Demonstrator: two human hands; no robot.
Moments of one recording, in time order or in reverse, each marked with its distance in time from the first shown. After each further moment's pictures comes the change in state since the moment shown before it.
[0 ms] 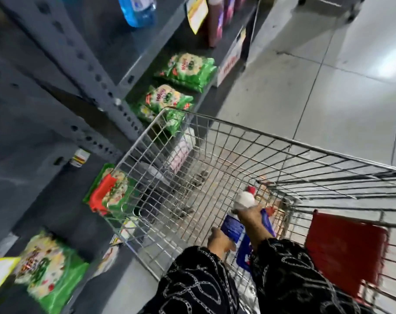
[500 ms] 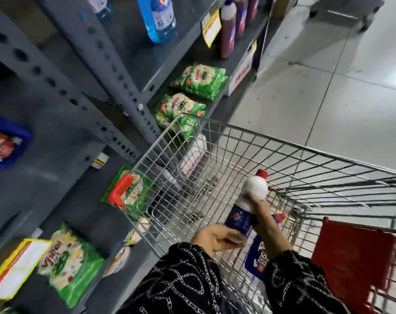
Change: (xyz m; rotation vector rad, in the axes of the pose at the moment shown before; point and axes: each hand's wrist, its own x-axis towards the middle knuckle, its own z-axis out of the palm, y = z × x) left_hand -0.028 0.016 -0.052 -0.331 -0.409 -0.020; right_hand -0.048 -0.027 -0.024 0.618 -0.468 -0.288
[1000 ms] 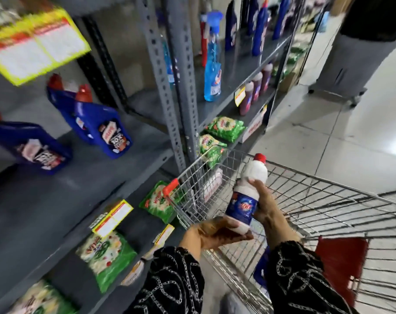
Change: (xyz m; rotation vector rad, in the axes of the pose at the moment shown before) left_hand -0.189 -0.038 -0.019 -0.237 -0.355 0.476; right_hand -0.143 -0.083 0.098 0.163 -0.561 0.031
